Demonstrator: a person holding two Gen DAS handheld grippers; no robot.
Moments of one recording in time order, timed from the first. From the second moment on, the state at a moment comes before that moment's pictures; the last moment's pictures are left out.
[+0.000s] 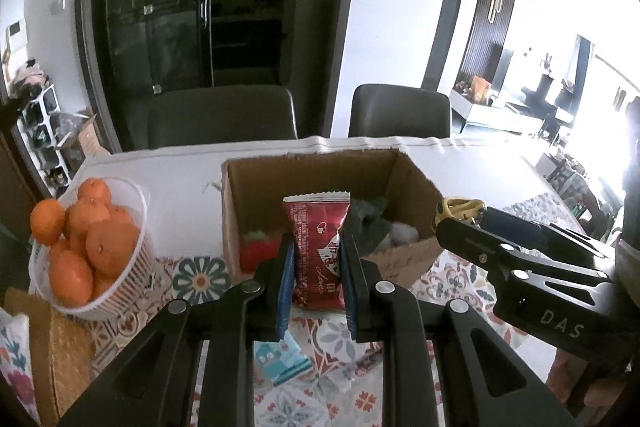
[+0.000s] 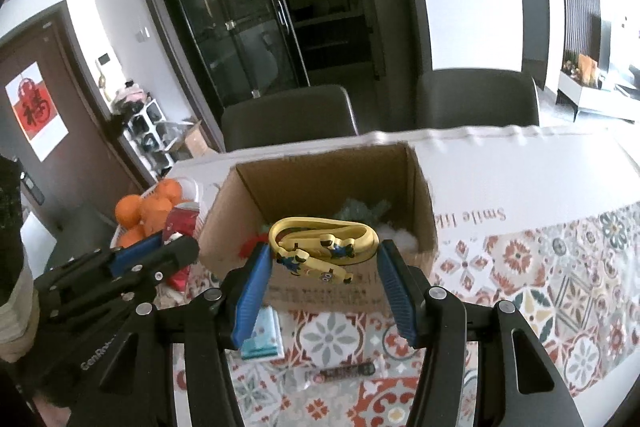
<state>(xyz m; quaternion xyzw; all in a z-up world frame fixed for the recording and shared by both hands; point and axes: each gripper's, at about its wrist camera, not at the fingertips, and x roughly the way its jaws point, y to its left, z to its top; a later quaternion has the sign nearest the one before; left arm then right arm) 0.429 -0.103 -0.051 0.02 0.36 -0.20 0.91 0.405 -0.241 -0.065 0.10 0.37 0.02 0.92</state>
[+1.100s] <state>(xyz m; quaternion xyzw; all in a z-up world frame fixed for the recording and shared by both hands) 0.534 -0.134 -0.057 0.03 0.43 -0.19 0.88 0.509 -0.271 -0.082 0.10 0.43 0.03 0.90</state>
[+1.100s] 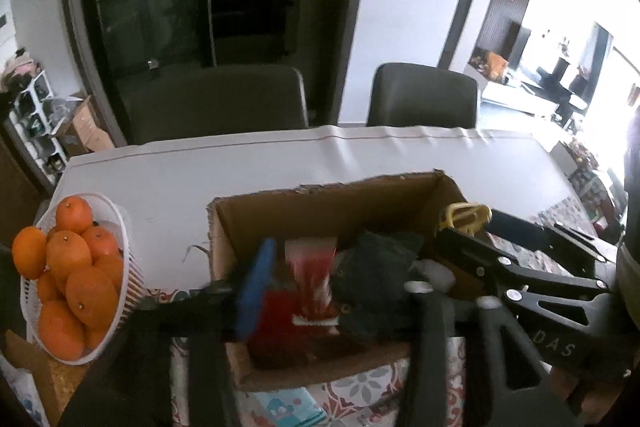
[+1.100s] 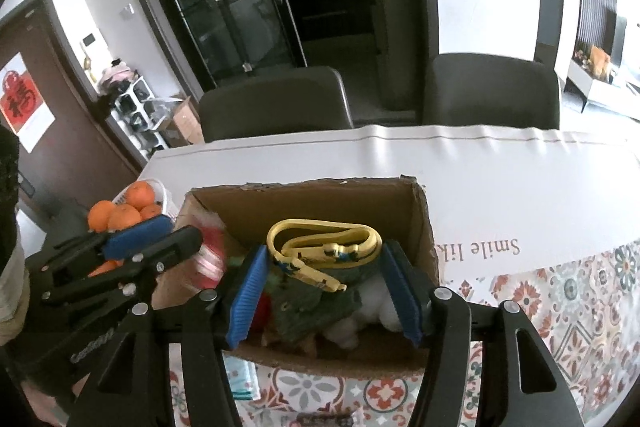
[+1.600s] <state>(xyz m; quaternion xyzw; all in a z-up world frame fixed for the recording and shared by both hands) 0.509 -0.114 -0.053 0.05 0.42 -0.12 0.90 0.483 -0.266 -0.072 0.08 0.42 0.00 0.91</state>
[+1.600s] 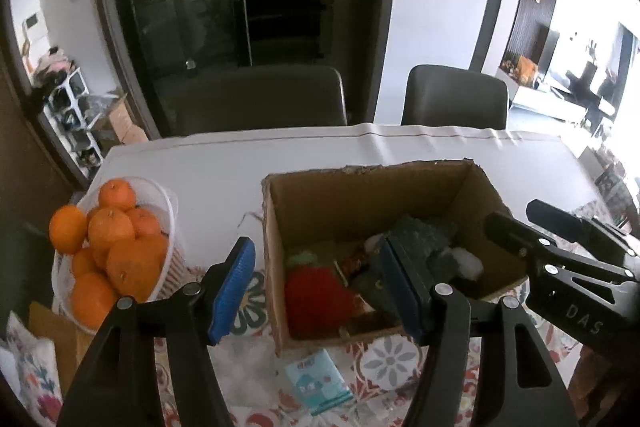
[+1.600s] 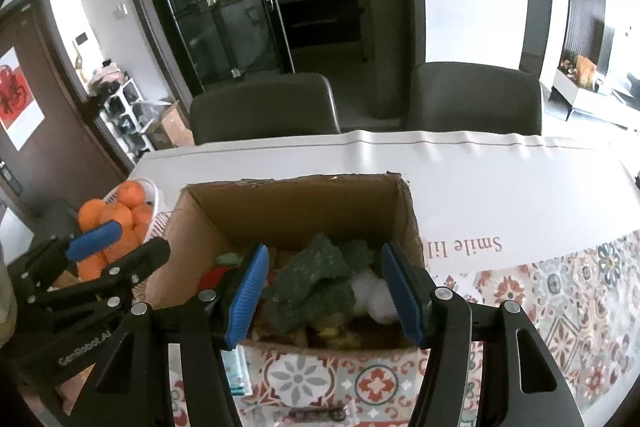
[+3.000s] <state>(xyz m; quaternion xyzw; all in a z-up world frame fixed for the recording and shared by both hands) 0.453 -0.094 -0.185 0.02 0.54 -0.12 0.83 0.393 -0.283 -0.200 0.24 0.54 -0.10 0.80</state>
